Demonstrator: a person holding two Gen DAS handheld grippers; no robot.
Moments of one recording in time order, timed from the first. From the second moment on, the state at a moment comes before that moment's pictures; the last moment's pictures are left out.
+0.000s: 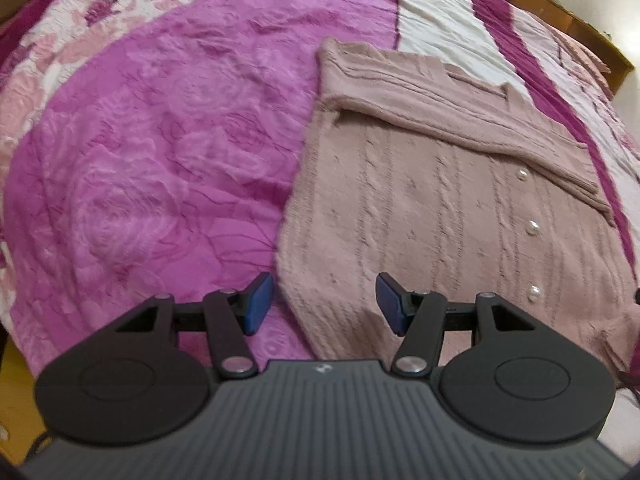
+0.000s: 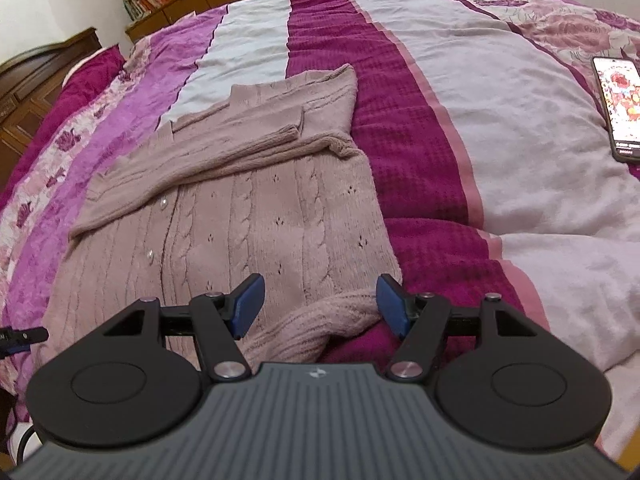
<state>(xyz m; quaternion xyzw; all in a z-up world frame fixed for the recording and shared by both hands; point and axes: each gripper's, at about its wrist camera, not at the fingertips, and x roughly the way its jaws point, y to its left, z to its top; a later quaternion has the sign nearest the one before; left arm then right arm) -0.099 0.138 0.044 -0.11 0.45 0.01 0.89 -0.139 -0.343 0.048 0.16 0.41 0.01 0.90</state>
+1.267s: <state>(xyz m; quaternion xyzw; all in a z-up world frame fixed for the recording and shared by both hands) -0.095 0.128 0.008 -0.21 0.48 -0.10 0.85 -0.131 -0.331 0.011 0.20 0.43 0.10 0.87</state>
